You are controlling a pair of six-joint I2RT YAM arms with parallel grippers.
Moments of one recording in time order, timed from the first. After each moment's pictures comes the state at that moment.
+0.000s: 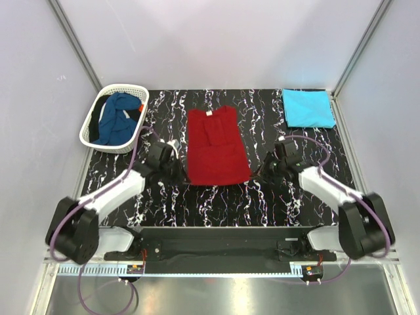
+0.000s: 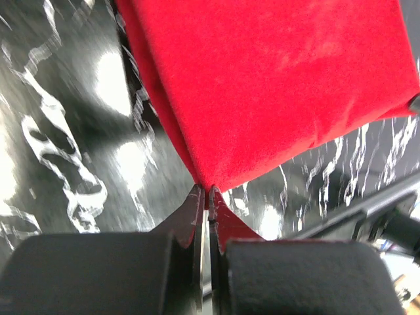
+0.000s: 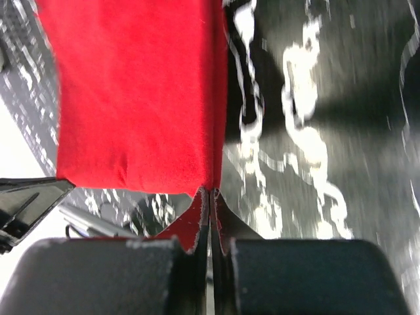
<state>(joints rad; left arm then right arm) -0.45 1.30 0.73 -0.34 0.26 -0.64 0.34 1.35 0.70 -0.24 -0.30 0.85</state>
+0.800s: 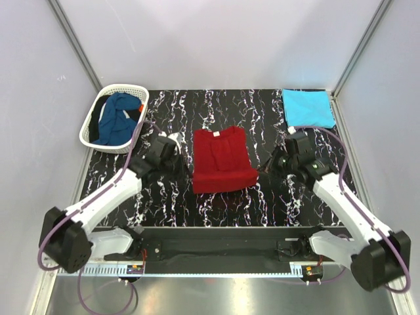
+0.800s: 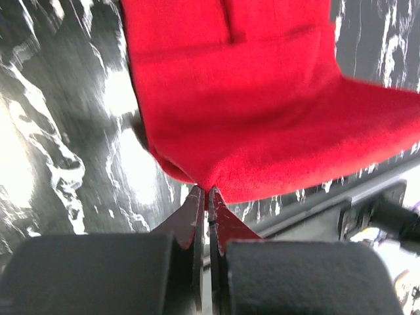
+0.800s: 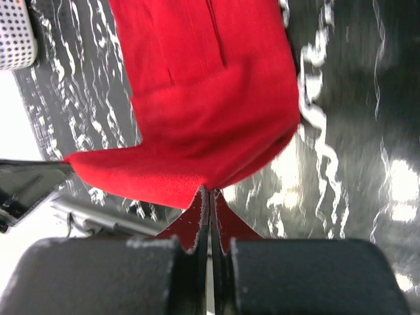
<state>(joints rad) -0.58 1.16 0.84 -0.53 0.15 -0.68 0.37 1.03 0.82 -0.59 -0.21 0.79</state>
